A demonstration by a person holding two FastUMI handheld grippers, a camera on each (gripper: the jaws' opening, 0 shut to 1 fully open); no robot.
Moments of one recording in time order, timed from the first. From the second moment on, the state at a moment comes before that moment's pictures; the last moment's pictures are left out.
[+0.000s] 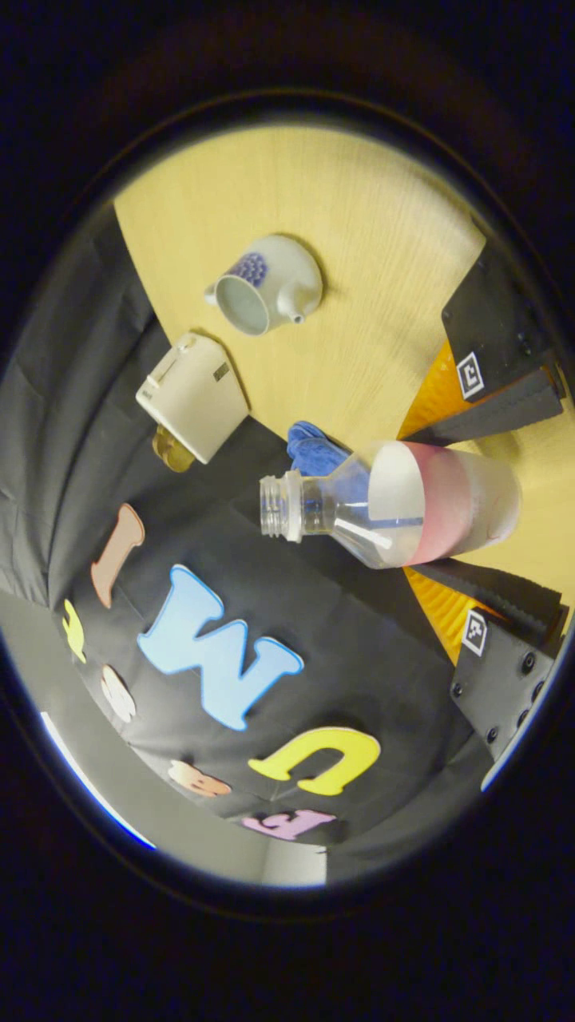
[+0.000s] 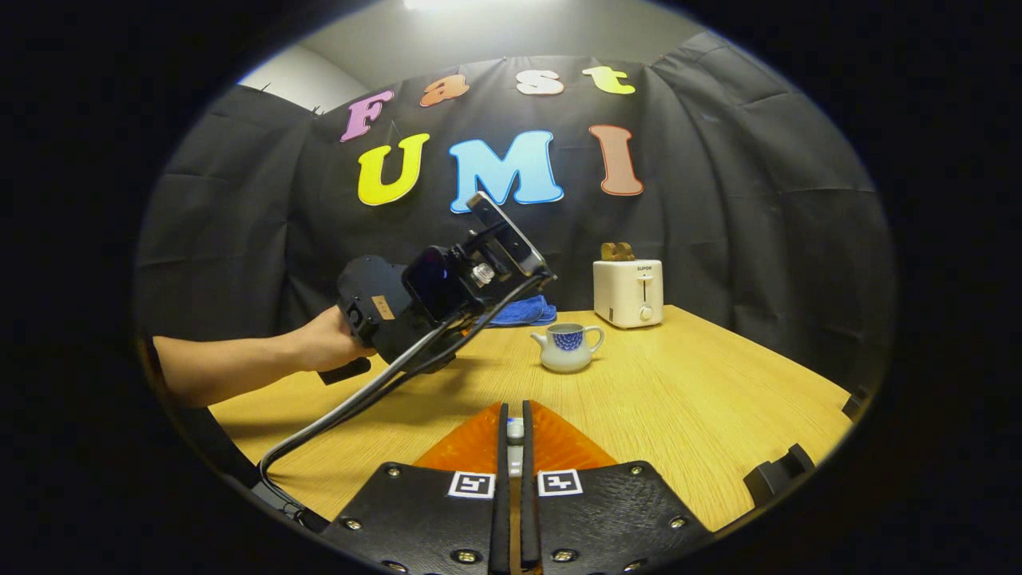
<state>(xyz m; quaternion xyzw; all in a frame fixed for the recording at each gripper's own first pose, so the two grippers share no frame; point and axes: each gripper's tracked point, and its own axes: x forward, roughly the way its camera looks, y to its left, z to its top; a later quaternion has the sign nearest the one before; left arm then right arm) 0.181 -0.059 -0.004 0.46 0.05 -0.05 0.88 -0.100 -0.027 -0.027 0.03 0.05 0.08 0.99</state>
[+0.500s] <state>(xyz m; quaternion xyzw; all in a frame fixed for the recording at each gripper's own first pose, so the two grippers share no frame) 0.198 -0.101 -0.009 0.60 0.05 -0.08 0.80 -0.097 -0.036 -0.032 0.03 0.05 0.08 1.00</state>
